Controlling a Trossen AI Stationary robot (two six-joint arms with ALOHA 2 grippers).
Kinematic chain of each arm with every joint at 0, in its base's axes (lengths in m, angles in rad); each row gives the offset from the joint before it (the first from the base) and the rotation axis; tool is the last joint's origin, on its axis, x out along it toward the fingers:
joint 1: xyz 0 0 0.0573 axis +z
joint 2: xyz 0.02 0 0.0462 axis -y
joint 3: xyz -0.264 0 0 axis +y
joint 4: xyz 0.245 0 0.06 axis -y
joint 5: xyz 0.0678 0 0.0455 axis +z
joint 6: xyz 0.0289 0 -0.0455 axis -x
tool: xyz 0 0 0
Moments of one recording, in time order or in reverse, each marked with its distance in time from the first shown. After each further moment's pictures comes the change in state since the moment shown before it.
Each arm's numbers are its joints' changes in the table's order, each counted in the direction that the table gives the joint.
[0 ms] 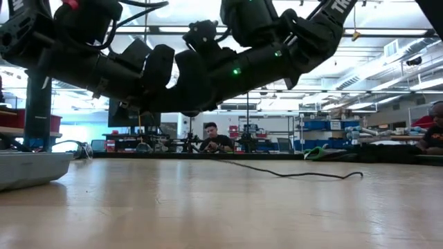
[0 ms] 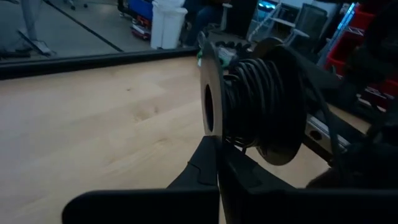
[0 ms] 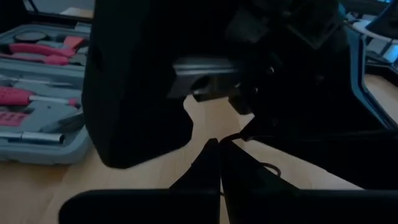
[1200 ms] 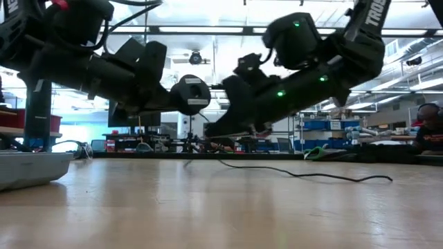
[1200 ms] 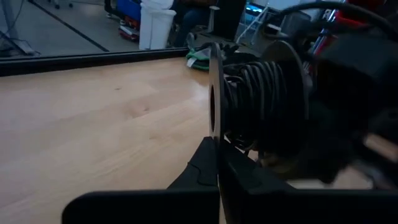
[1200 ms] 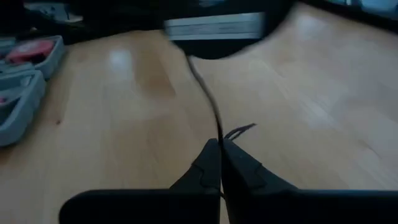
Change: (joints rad) left arm -0.015 0.000 0.043 0.074 -0.014 -0.005; right arm -0.009 0.123 0.354 0.168 -0.204 -0.332
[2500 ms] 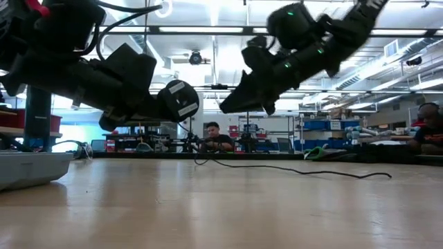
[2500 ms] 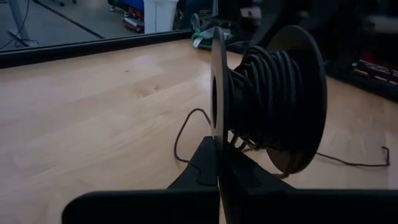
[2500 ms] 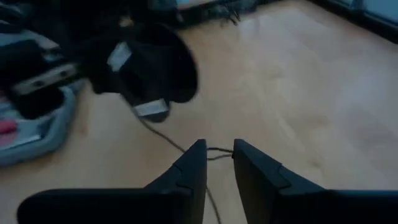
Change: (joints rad) left arm -0.055 -0.001 0.017 -0.114 0.049 0.033; right arm -0.183 0.270 0.016 -0.298 0.316 0.027
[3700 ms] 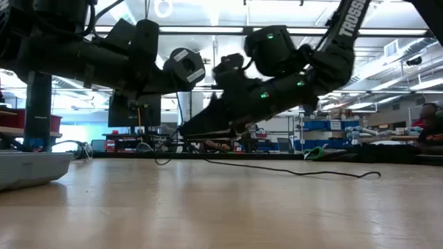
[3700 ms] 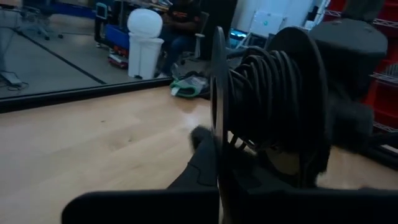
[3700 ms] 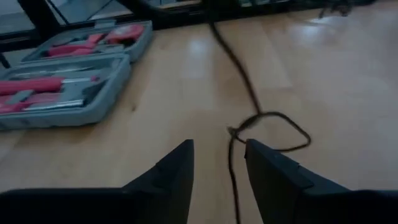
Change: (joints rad) left arm 0.005 0.001 -0.010 0.296 0.003 -0.194; right arm 0.097 -0.374 -0.160 0.282 0.118 0.105
